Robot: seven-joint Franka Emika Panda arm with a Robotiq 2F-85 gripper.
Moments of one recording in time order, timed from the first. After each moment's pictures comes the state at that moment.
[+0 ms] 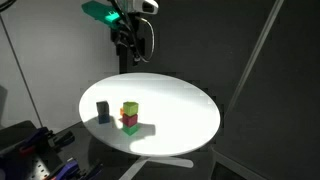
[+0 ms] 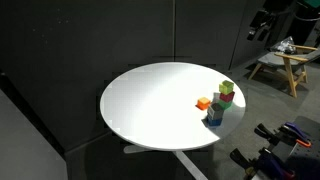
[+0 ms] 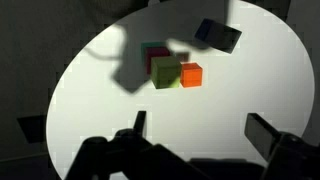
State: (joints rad) arm -0.04 -0.38 -0.28 -2.36 0.11 2.08 -0.26
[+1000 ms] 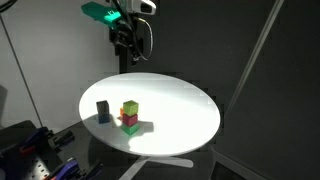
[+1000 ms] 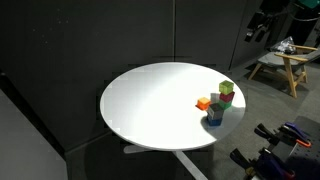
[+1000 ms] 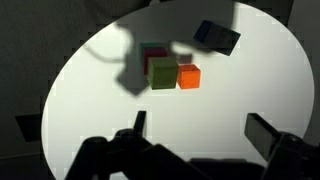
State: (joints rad) arm -0.05 -0.37 -0.24 -2.36 0.11 2.08 -0.26
